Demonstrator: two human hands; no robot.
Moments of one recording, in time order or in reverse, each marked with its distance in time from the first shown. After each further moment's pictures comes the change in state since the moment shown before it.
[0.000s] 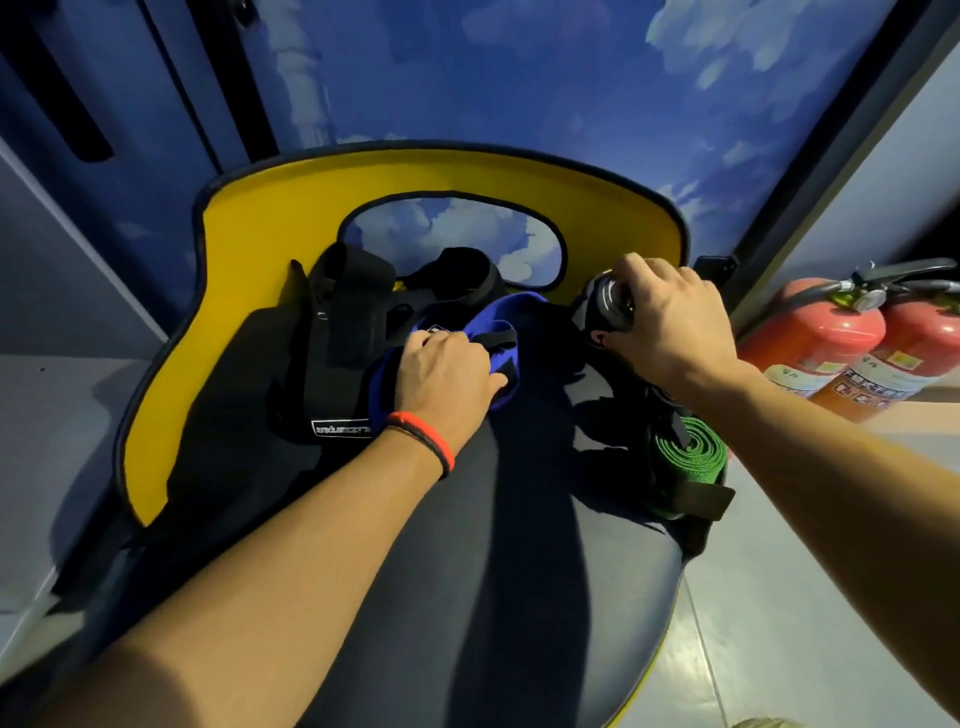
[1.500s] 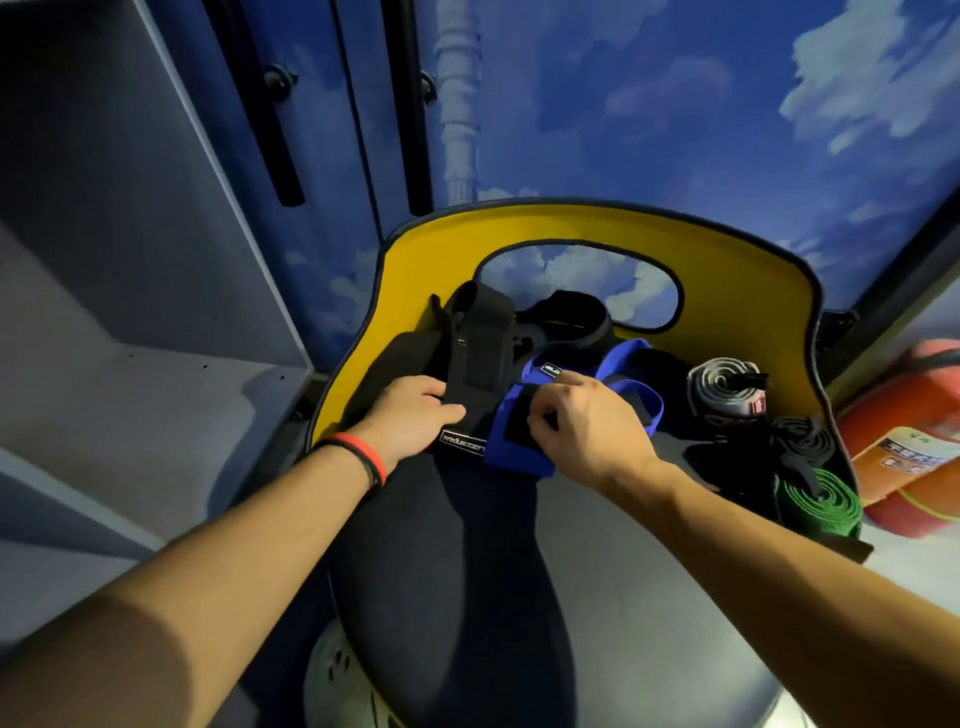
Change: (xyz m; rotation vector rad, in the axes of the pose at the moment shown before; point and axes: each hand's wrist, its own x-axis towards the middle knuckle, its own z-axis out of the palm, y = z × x) left_hand -0.071 -0.153 -0.051 -0.961 -0.248 -0.610; right_hand -0.036 -0.188 0.019 0.340 -0.172 -0.245
